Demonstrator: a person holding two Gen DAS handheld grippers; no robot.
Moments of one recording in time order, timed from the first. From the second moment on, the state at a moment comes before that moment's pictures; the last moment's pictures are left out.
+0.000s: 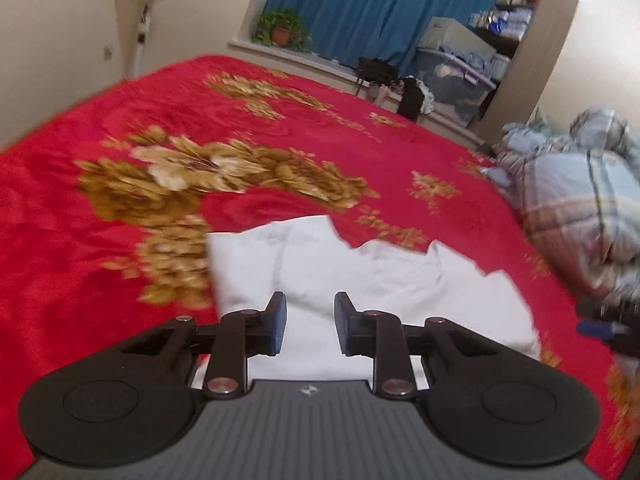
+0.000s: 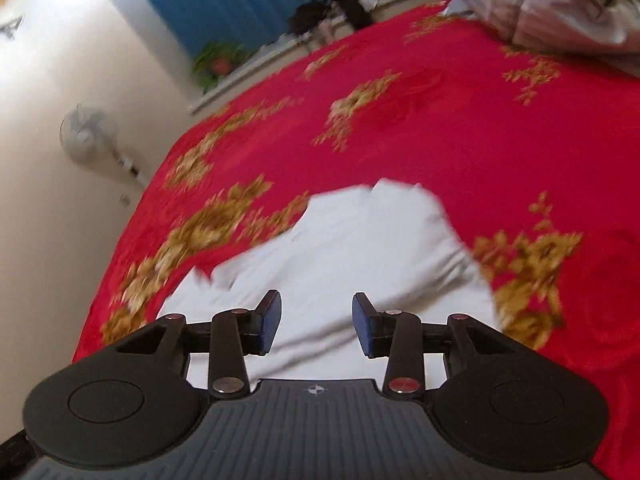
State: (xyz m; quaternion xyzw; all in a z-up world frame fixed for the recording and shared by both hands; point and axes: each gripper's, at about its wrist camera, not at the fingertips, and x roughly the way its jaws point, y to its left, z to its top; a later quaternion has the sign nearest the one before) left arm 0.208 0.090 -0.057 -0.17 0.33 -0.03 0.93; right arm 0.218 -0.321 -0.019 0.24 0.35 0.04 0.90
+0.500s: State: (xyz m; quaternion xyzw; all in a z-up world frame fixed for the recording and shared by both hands) left arm 0.300 0.104 -0.133 -0.31 0.38 0.05 0.87; right arm 0.249 -0.394 -0.033 0.29 0.33 -0.03 0.90
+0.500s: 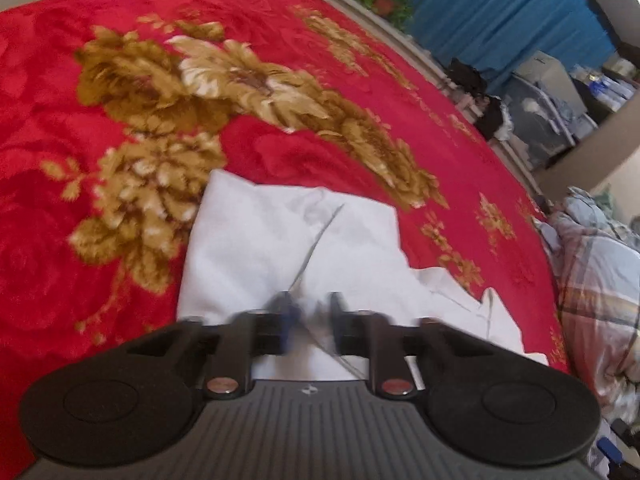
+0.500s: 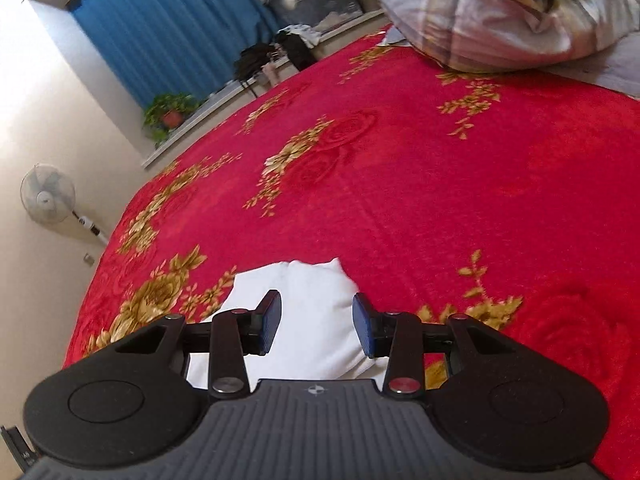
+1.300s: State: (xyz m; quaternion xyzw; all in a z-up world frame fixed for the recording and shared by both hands) left arm 0.158 0.090 -0.043 -0.15 0.33 -0.02 0.93; right arm 0.277 -0.378 -0.108 0.38 0.43 -0.04 0.82
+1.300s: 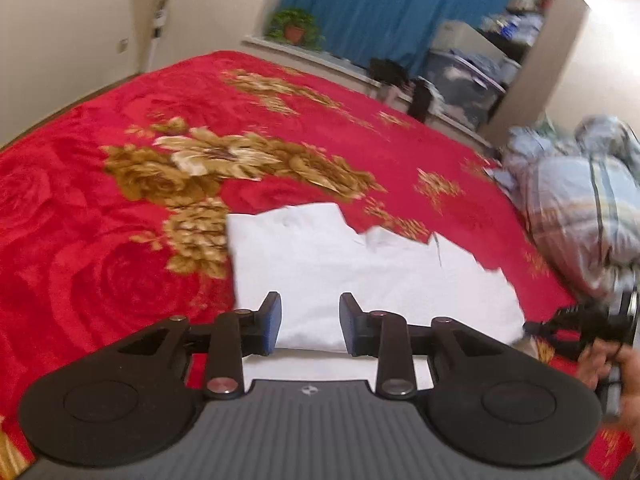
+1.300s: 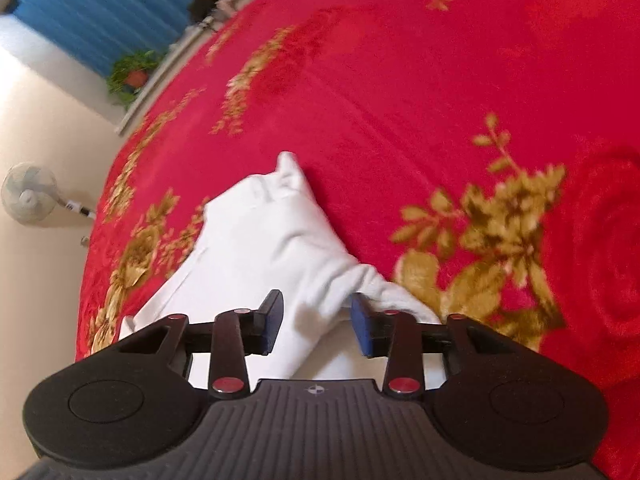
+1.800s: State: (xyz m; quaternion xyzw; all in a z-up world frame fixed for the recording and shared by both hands) left arm 0.215 0.089 -0.109 -0.09 0.45 0.05 0.89; right arm 0.277 -0.380 -0.059 0.30 0.34 0.03 0.89
